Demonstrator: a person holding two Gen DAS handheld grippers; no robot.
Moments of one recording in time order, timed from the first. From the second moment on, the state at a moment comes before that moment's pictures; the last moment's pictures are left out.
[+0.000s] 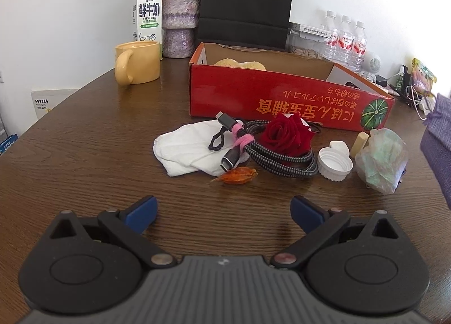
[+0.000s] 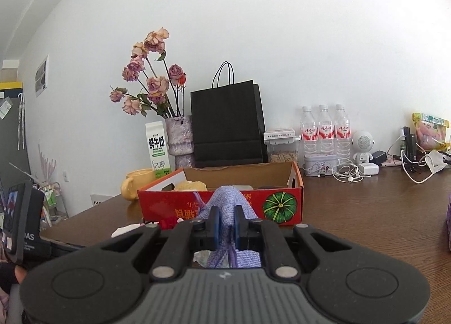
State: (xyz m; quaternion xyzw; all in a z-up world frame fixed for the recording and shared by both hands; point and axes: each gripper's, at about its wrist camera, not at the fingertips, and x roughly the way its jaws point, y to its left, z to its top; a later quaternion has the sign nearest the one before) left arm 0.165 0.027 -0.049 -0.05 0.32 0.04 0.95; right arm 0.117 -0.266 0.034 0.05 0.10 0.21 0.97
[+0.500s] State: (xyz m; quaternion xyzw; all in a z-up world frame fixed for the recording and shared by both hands) left arm 0.195 0.001 -0.011 -0.04 0.27 0.03 0.96; right arm 0.124 -0.267 0.030 0.06 0.11 0.20 0.97
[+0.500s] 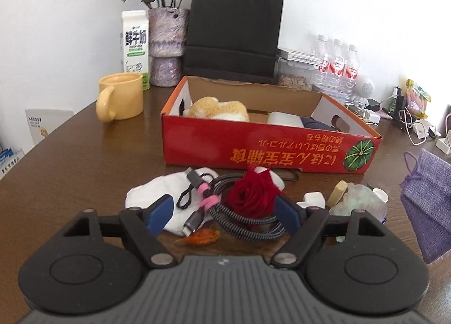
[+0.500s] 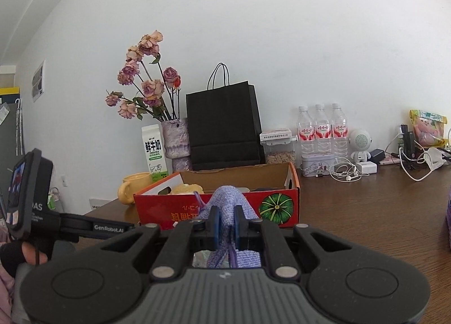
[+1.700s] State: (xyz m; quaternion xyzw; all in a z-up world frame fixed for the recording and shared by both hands) left arm 0.171 0.014 -0.014 -0.04 0.26 -0.02 0.96; right arm 0.123 -0.252 0.028 0.05 0.12 0.23 0.97
